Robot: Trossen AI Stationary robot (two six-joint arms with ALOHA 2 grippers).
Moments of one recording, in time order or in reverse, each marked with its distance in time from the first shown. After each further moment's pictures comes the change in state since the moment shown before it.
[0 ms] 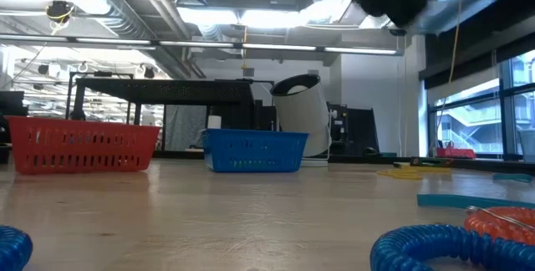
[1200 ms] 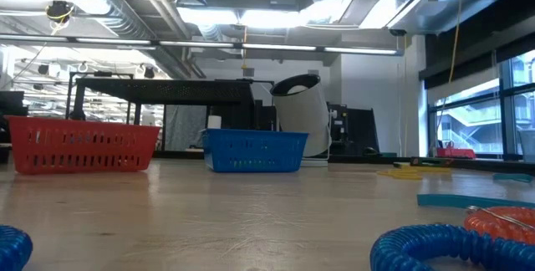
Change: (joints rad) left arm 0.099 0.157 0.000 0.762 0.306 0.566; right arm -0.034 0.047 0.002 0.388 -0.206 -0.563
